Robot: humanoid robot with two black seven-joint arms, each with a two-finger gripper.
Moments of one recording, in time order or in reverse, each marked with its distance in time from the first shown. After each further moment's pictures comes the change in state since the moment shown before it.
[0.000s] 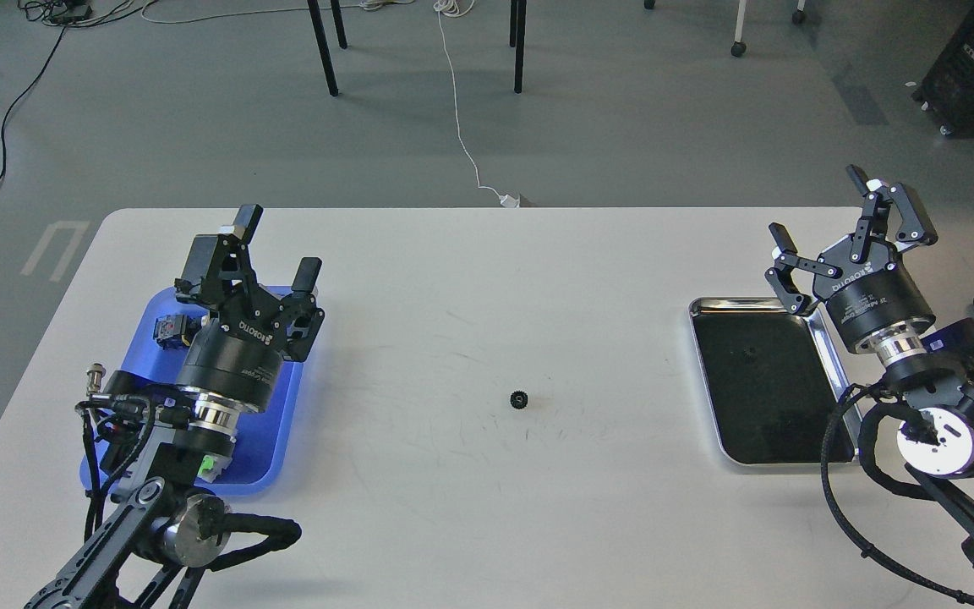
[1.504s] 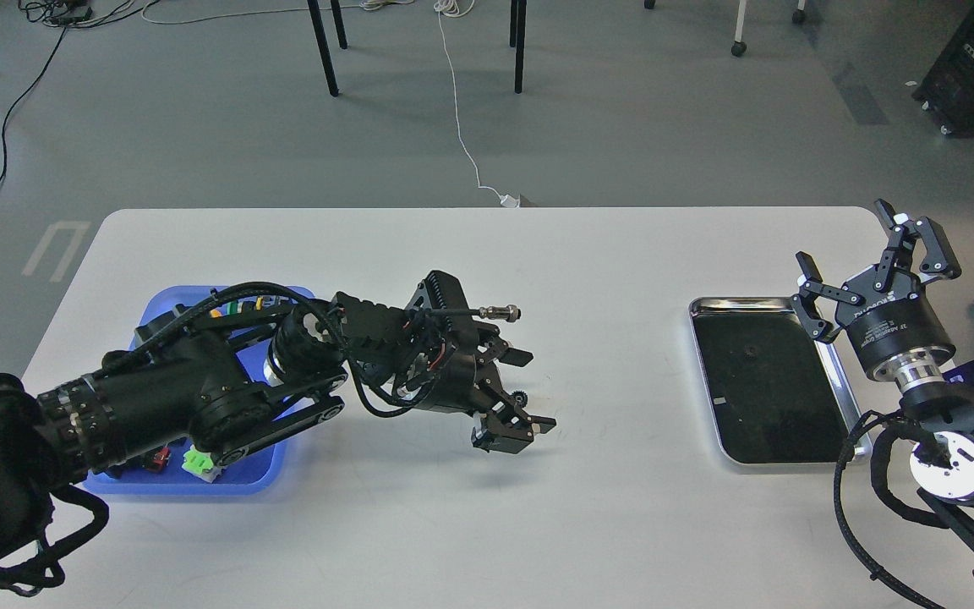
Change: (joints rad) left arm -0.952 0.039 1.040 0.560 1.255 -0.138 -0.110; right arm -0.076 -0.007 0.053 -0.008 0.035 -0.041 0.000
